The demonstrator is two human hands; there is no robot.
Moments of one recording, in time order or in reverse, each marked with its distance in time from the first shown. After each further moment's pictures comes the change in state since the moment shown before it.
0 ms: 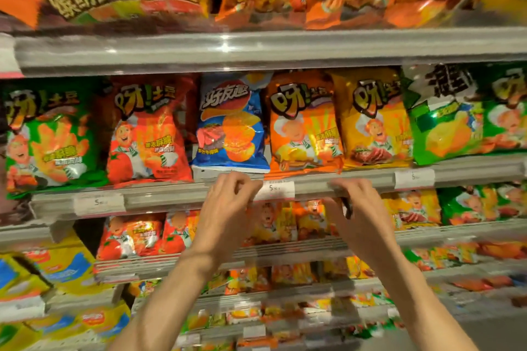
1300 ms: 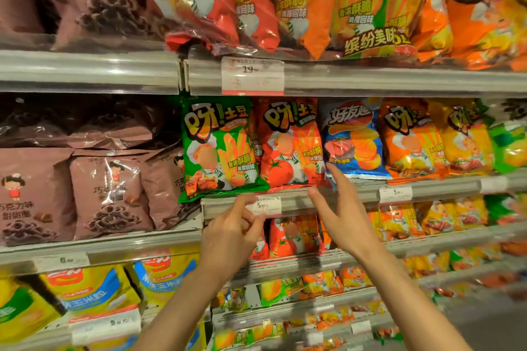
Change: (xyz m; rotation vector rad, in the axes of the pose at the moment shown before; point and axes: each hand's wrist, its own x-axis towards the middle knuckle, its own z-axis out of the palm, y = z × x) left_hand -0.111 -0.226 -0.139 -0.346 -0.060 -0.374; right_hand 0.018 -0.310 0.115 0.277 -0.029 0.196
